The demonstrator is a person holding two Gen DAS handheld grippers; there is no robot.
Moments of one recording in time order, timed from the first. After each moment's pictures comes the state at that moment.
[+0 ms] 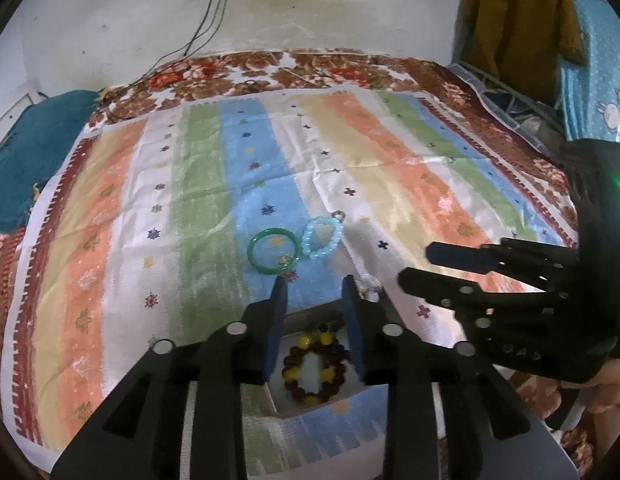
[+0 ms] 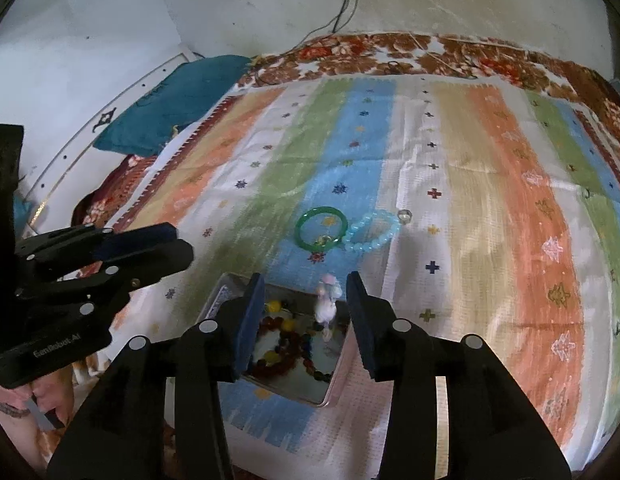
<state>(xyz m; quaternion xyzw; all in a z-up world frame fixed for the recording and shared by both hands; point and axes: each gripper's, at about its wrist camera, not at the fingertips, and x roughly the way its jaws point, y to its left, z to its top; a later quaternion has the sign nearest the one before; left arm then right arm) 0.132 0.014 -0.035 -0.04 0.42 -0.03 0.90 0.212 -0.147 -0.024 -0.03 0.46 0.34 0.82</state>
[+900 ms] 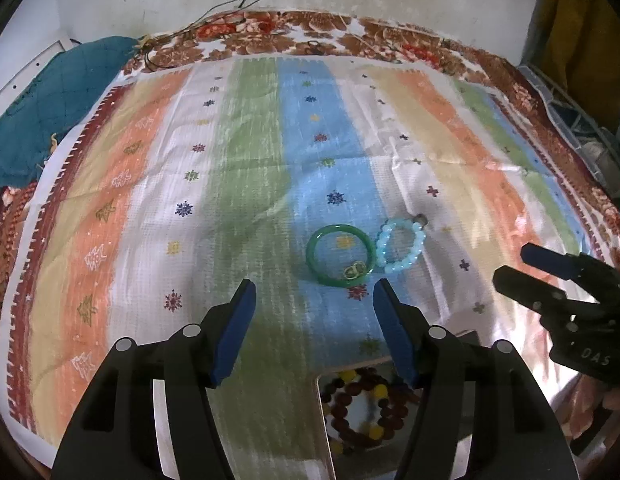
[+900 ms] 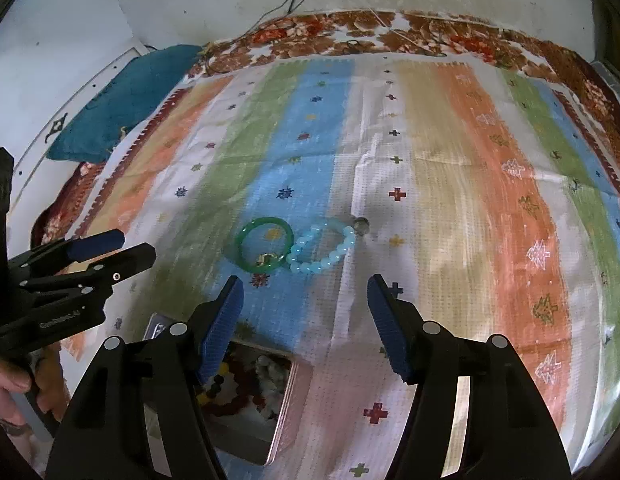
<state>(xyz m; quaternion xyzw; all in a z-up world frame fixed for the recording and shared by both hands) 0.199 0.064 -0.079 -0.09 0.48 0.05 0.87 0.275 -0.136 -0.050 -0.04 0.49 0.28 0.82</state>
